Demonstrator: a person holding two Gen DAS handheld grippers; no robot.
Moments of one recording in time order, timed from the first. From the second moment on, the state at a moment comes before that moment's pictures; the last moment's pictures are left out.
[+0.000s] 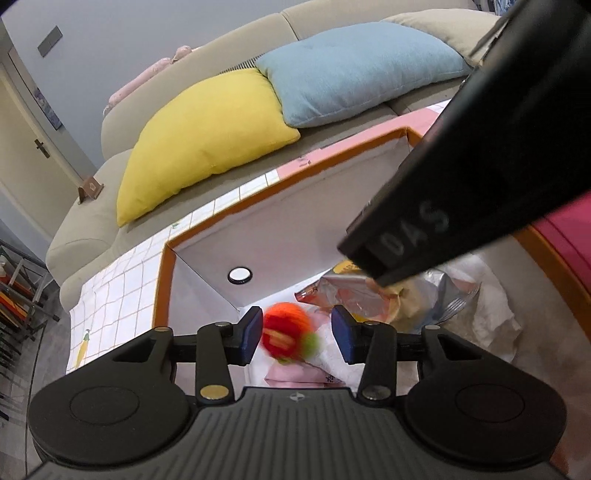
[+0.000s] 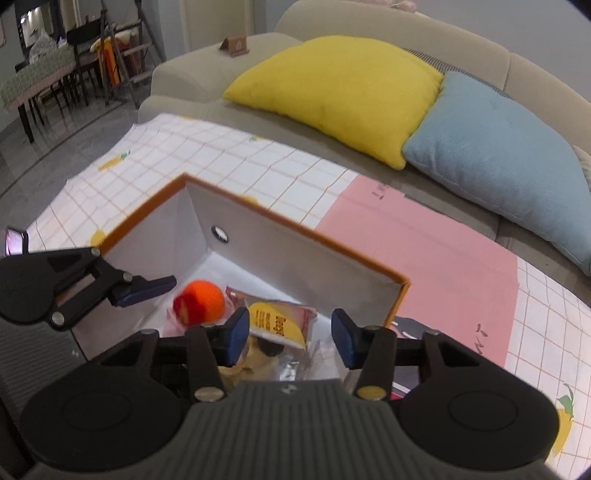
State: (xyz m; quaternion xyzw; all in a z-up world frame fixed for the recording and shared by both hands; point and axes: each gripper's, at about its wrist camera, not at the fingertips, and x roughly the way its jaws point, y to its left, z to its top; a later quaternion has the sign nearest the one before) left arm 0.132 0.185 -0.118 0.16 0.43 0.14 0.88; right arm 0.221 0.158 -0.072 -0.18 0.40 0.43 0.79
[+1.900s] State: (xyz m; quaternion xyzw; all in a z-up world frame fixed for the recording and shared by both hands) left arm 0.111 -0.003 -0.124 0.03 0.44 -0.05 0.90; right arm 0.153 -0.179 -0.122 0.01 0.44 0.19 0.88
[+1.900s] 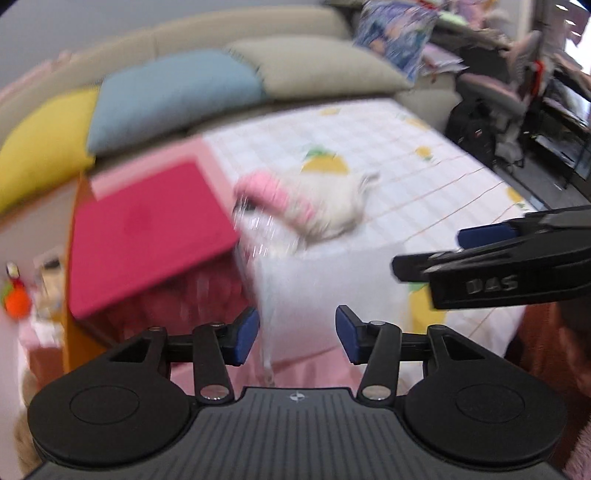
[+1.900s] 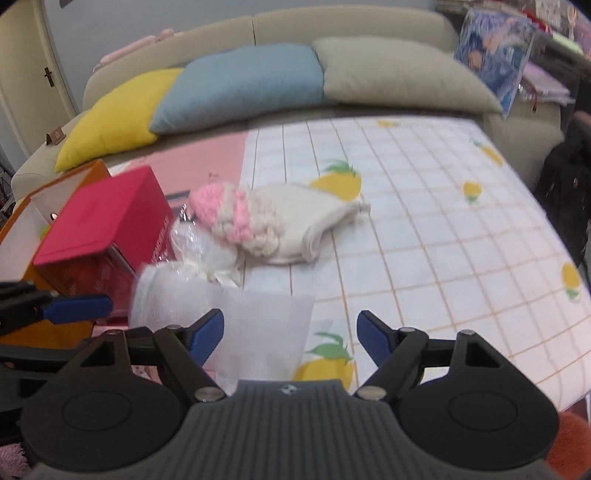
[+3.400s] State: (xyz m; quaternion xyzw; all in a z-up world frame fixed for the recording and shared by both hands) left arm 0.109 -0.023 -0.159 0.03 0.49 -0.12 0.86; right arm 0.179 -0.155 -0.181 0.07 0.54 0.12 0.83
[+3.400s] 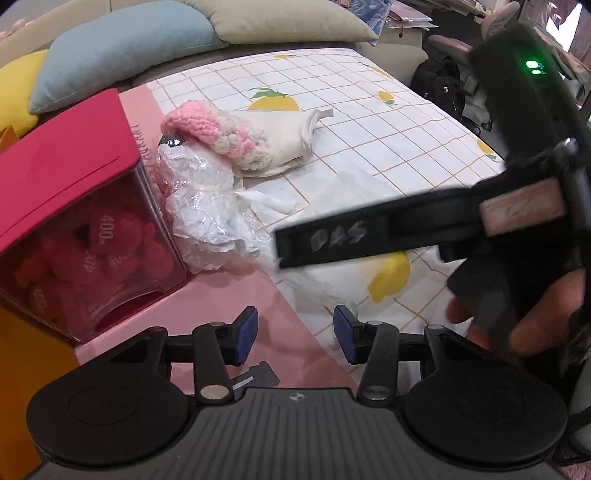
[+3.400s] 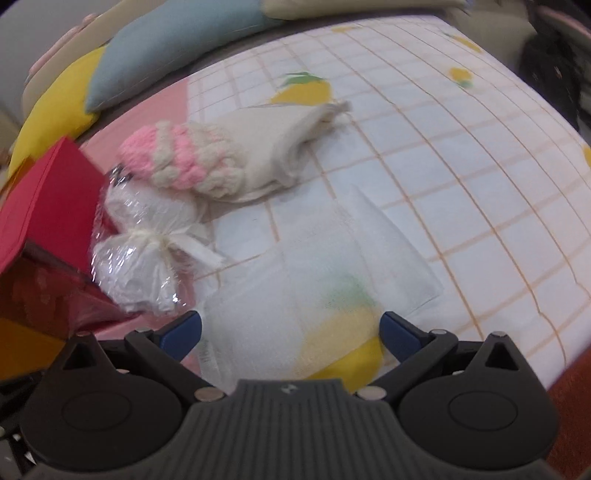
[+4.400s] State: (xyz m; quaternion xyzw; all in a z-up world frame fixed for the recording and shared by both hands) left arm 0.103 -0.038 -0.132 0.16 0.41 -0.08 0.89; right arm 0.167 -0.154 -0.159 -0.01 0.47 0.16 0.87
